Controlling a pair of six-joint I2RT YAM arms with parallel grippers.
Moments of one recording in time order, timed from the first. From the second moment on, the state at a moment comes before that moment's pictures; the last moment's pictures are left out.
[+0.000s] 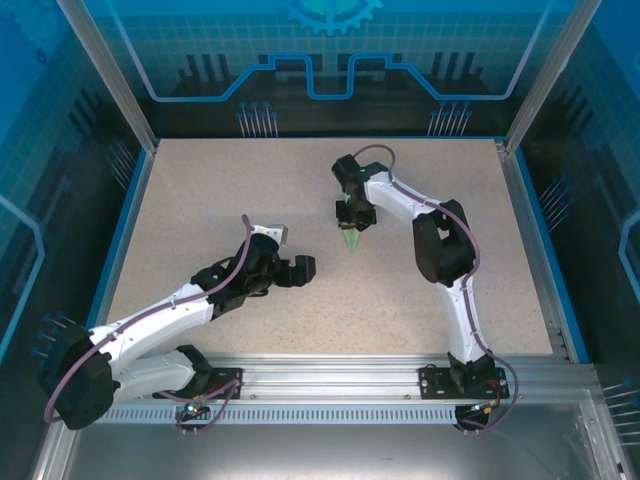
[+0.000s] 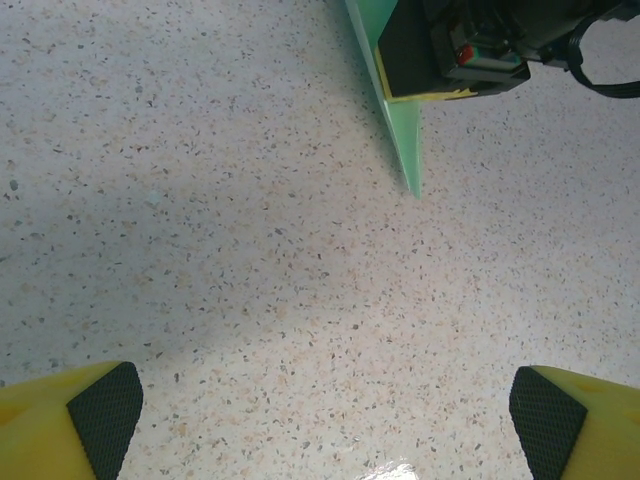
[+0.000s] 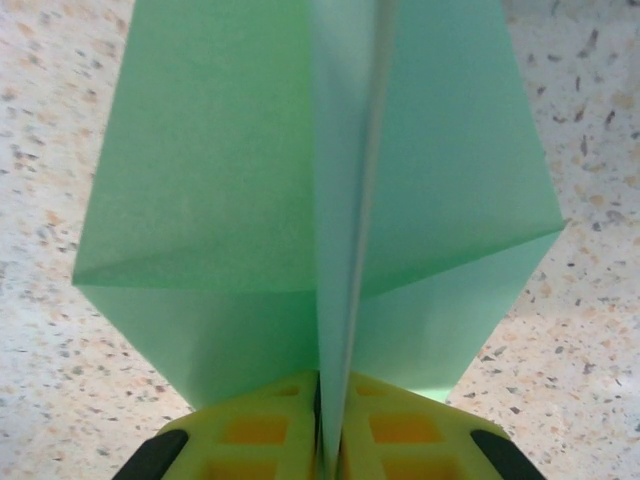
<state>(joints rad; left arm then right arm) -0.68 1.10 0.65 -0.26 -0.08 -0.61 0.50 2.26 1.87 -1.01 -0.03 0.49</state>
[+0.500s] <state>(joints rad) -0.68 1.12 0.68 -0.27 -0.08 -0.61 0.50 2.29 1.91 -1.08 0.00 0.47</state>
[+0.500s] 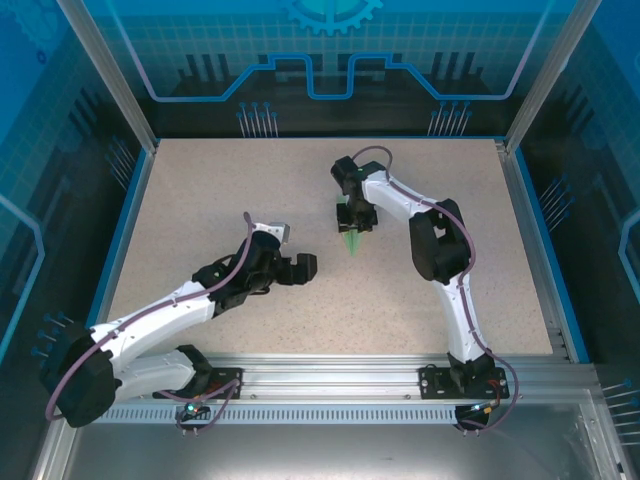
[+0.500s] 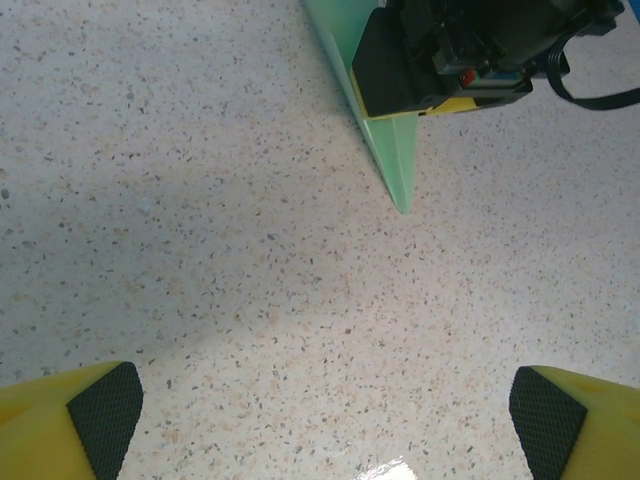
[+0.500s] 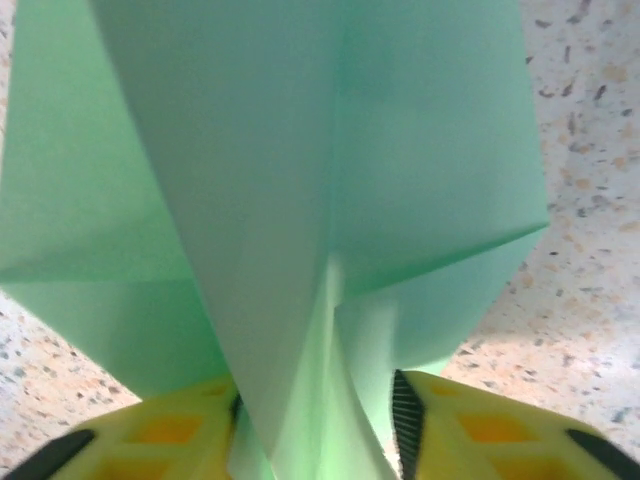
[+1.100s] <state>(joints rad) -0.63 1.09 0.73 -0.30 -0.44 -0.53 0.42 1.40 1.23 -0.82 0.20 0.30</state>
